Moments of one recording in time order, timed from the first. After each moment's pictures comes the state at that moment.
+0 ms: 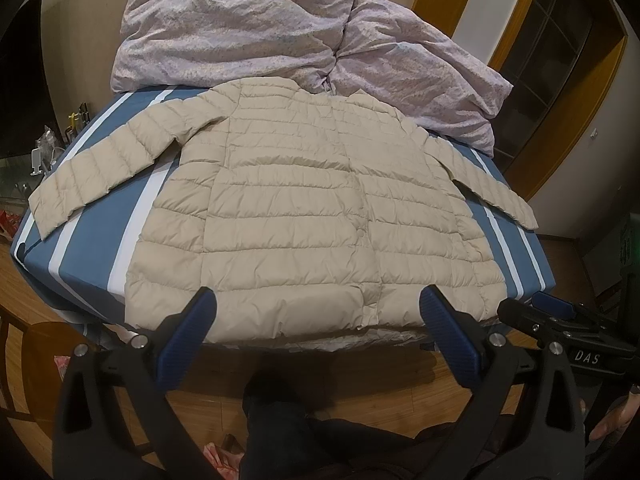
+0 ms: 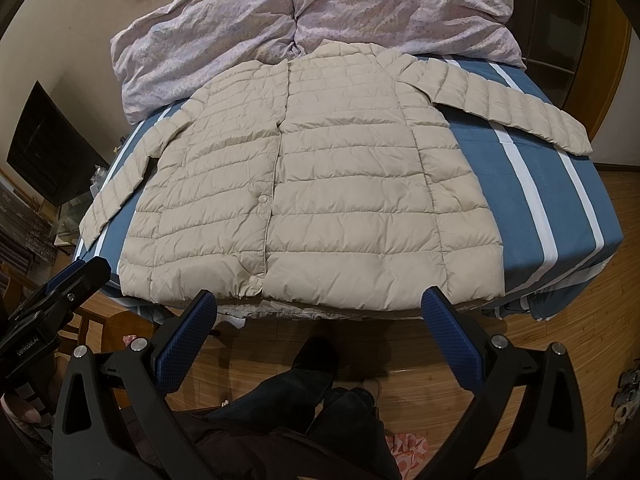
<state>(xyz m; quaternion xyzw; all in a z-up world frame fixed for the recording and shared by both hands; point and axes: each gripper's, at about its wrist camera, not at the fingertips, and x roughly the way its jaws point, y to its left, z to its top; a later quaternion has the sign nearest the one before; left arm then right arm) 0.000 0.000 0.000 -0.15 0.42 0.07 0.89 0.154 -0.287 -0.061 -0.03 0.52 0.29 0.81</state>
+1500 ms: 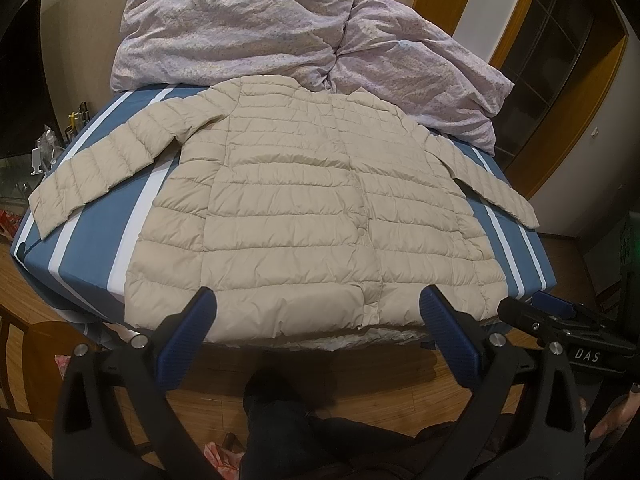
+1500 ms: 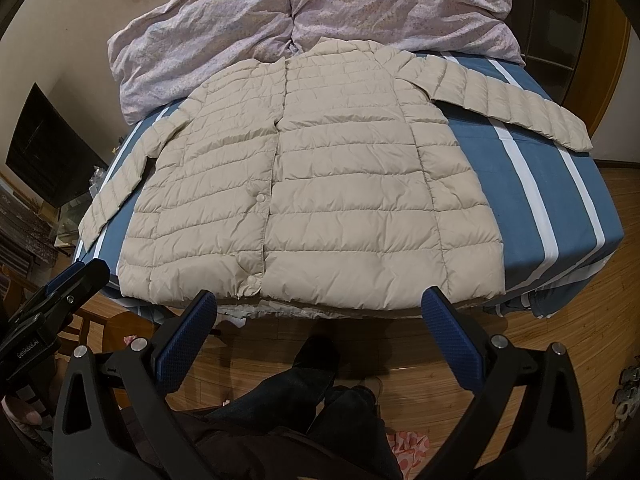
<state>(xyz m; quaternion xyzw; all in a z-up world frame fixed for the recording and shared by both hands) 0.001 0.001 -0.001 -0.15 0.42 0.07 0.89 0.156 -0.288 -0.063 -0.03 0.52 0.28 0.80</state>
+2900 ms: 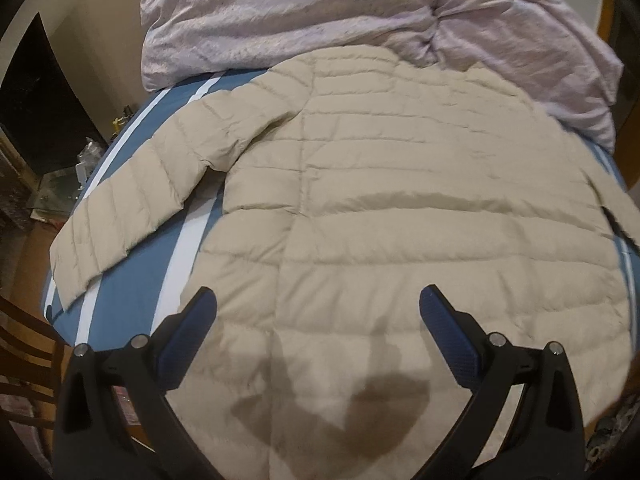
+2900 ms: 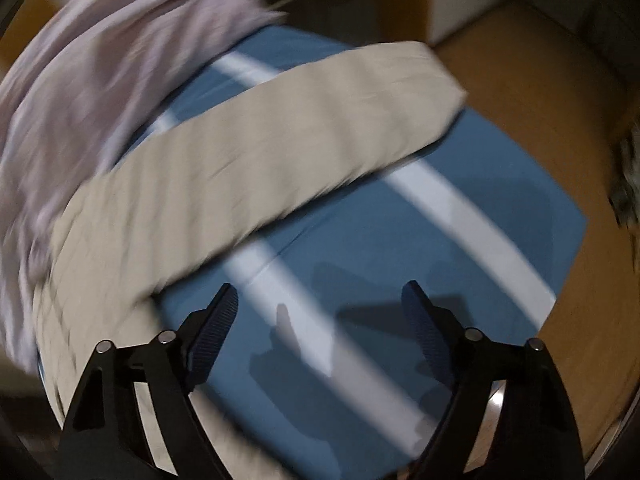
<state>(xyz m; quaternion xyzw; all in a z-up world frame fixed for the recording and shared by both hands) 0.154 0.090 -0.083 -0.09 0.50 0.21 0.84 0.459 -0.459 -0.166 0.20 0.58 -0.04 0.79</state>
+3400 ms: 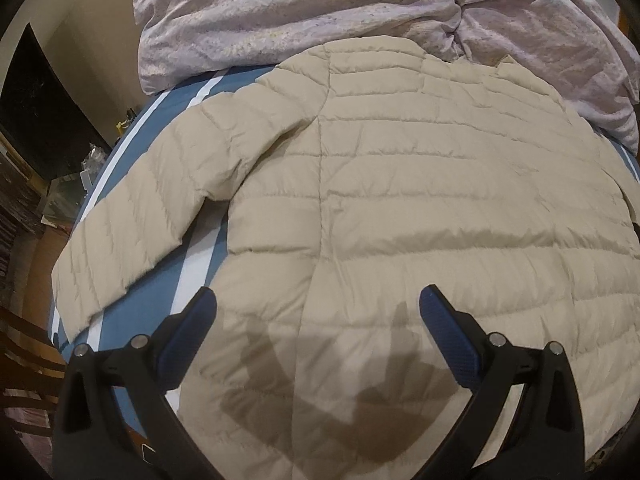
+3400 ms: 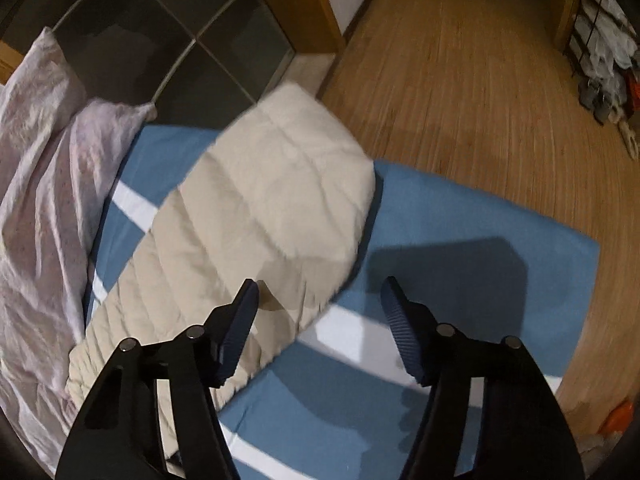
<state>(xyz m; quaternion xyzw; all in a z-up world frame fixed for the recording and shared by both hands) 0.194 0.118 -0.096 -0.07 0.52 0.23 0.82 0.511 -0.543 -0.193 0.32 0.54 -0.15 0.76</state>
